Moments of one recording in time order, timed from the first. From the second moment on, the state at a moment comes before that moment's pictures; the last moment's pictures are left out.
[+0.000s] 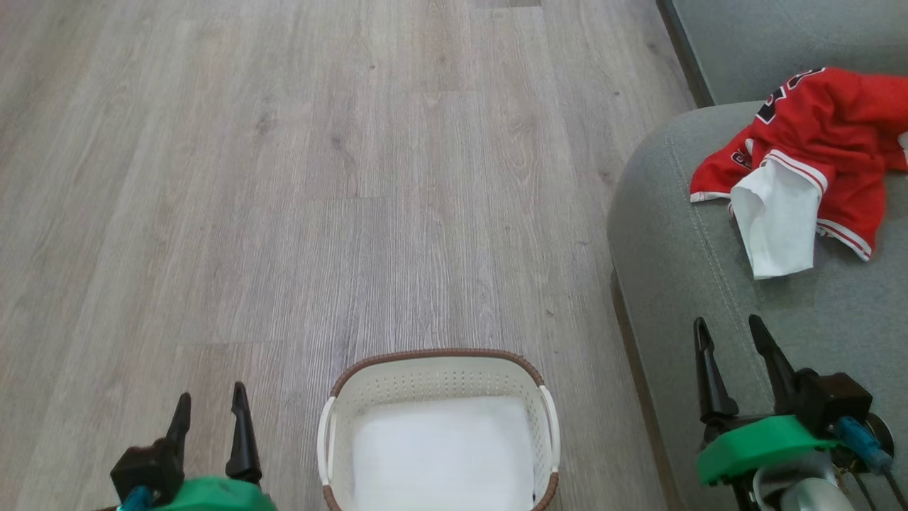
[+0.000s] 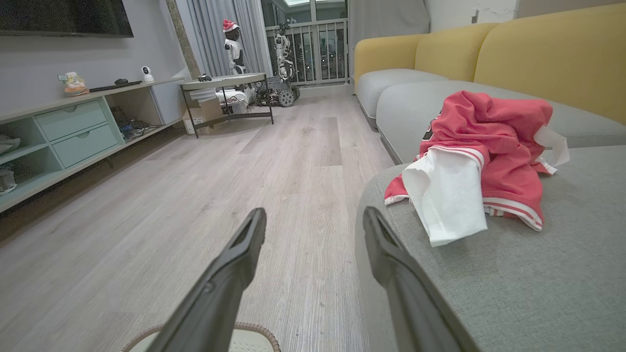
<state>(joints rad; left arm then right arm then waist) 0.12 0.09 -0.10 0.23 -0.28 0.12 -0.25 0.03 -0.05 -0.04 0.21 0.16 0.12 -0.26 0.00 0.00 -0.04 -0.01</state>
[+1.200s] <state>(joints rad) 0.17 0.06 -0.08 0.36 -0.37 0.09 -0.21 0.09 -0.05 -0.03 0.32 0.29 0.12 -0.22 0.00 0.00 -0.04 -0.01</state>
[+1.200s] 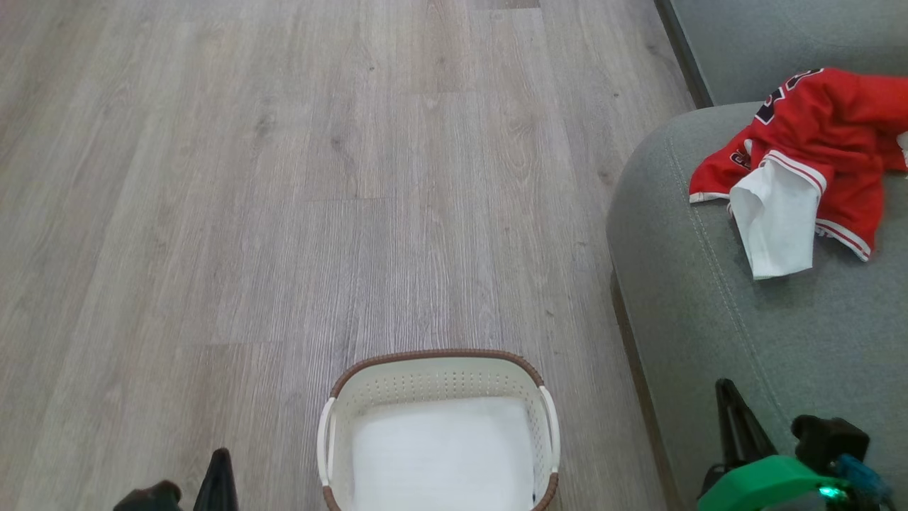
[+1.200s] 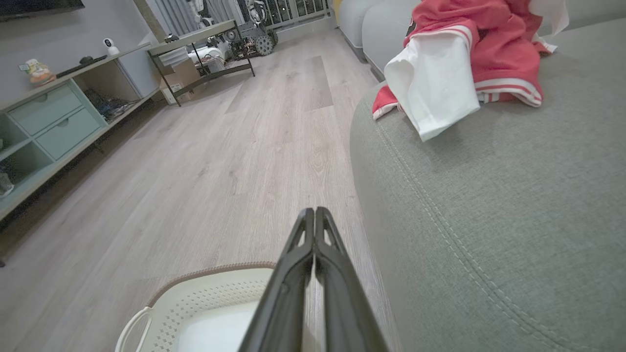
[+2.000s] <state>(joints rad) 0.12 0.06 -0.05 0.34 -0.64 0.04 -0.14 0.07 -0.05 -0.05 0.31 0.58 0.12 -0.15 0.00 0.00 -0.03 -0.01</state>
